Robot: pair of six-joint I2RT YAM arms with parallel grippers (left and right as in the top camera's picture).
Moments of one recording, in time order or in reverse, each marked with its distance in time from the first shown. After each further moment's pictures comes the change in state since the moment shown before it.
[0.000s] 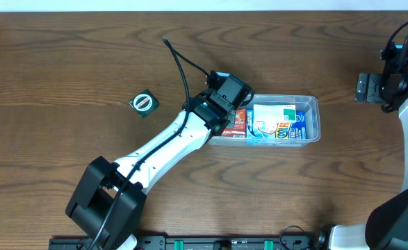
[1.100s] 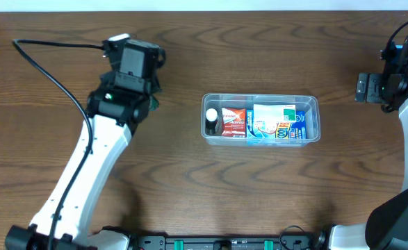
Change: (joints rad) left arm 0.427 -0.320 0.000 -0.085 -0.188 0.004; right arm 0.000 0.000 0.000 0.000 0.000 0.000
